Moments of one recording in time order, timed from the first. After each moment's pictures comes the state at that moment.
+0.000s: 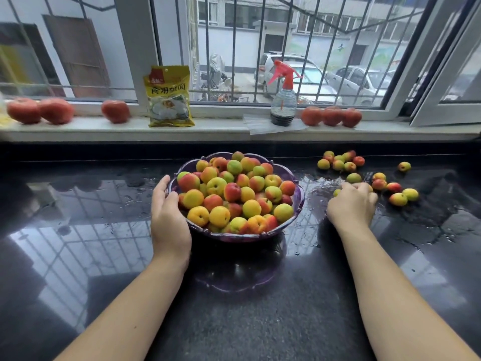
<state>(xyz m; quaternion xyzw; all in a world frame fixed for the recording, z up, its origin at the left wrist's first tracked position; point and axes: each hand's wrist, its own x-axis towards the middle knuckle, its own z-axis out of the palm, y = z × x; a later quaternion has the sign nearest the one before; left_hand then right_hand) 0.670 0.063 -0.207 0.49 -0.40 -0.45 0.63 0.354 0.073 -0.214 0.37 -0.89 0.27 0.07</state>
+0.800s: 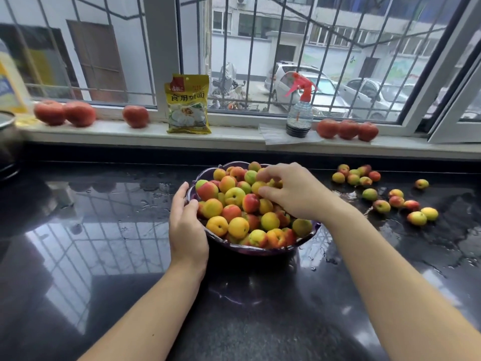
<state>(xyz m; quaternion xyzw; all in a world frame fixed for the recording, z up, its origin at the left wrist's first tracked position) 0.672 0.062 -0.205 0.46 -0.38 -0.48 0.64 0.476 0.056 -0.123 0.74 -0.63 0.24 -0.09</state>
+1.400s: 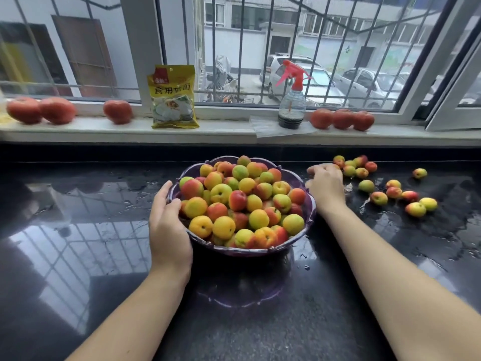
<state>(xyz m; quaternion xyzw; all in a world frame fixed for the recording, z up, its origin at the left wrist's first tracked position) 0.669 0.055 -0.212 0.46 -0.36 -0.46 0.67 0.359 -0.014 -0.215 0.50 -0.81 0.30 0.03</state>
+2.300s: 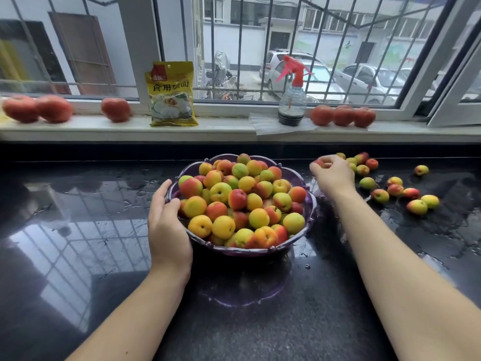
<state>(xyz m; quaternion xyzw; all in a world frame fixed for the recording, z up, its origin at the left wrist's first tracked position) 0.669 0.055 -0.213 0.46 -0.36 -0.46 0.66 0.344 -0.020 -0.199 0.41 -0.77 0.47 -0.10</state>
